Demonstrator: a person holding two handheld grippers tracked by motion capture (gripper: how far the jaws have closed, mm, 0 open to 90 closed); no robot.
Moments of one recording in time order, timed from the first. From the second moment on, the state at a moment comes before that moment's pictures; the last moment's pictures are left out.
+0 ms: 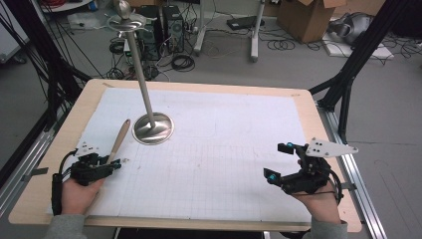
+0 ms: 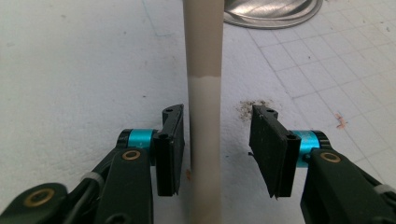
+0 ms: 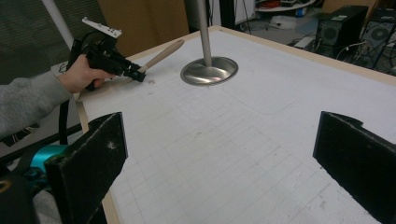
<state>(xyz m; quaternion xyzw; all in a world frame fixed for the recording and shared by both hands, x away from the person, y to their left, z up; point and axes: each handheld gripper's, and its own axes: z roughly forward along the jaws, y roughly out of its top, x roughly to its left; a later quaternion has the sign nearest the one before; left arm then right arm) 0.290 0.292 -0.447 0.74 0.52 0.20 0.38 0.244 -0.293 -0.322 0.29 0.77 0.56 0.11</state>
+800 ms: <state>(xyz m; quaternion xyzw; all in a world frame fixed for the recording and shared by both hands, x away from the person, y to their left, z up) 0.286 0.294 -0.447 0.75 0.51 0.21 0.37 0.243 -0.292 -0.322 0.29 0.77 0.56 0.11</state>
